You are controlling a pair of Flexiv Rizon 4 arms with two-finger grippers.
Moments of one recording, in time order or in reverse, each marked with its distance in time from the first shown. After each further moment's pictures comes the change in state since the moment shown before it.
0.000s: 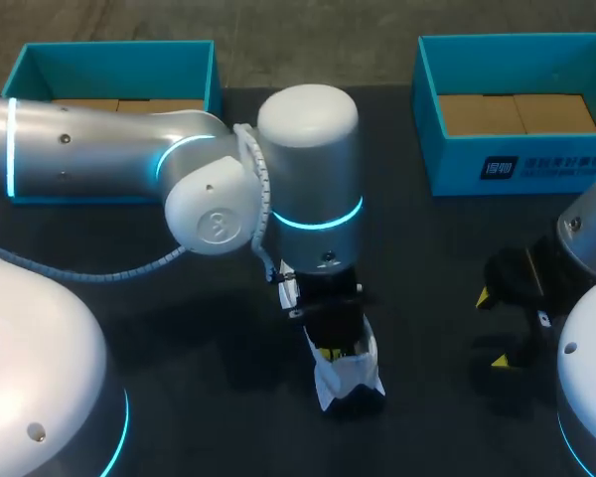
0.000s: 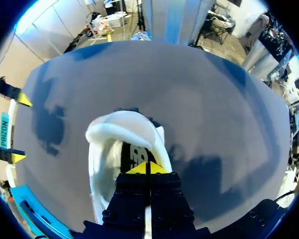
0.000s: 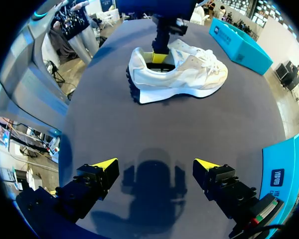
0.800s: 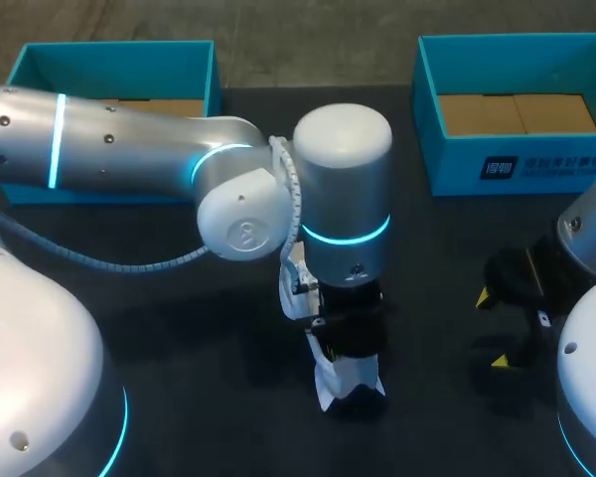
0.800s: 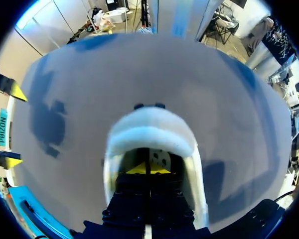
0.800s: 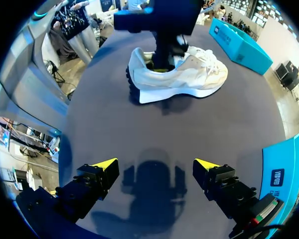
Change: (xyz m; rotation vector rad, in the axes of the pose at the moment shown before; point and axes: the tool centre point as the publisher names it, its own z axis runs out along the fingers) left arm -0.028 -0.005 0.011 -0.013 -0.015 -0.027; right arm 0.000 0.000 0.000 0.000 0.000 0.000
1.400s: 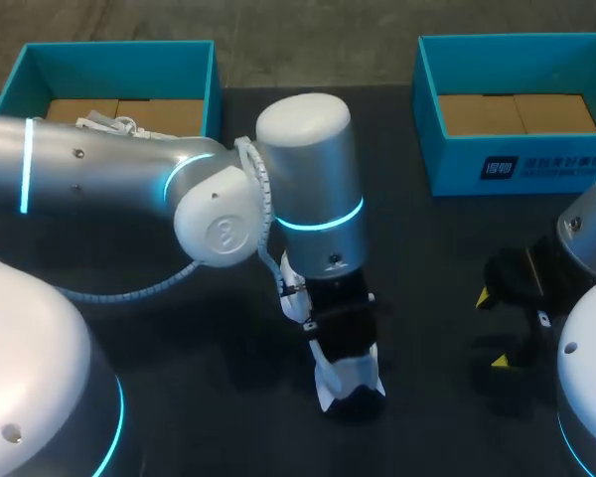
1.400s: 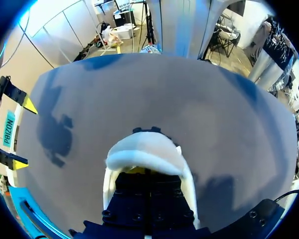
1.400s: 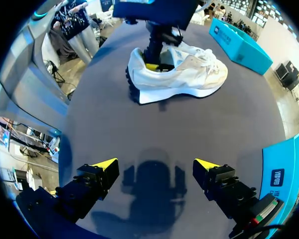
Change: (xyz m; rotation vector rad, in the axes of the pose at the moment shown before) left arm 0.004 -0.018 0.007 0.155 -0.060 -0.012; right arm 0.000 0.000 0.000 0.000 0.000 0.000
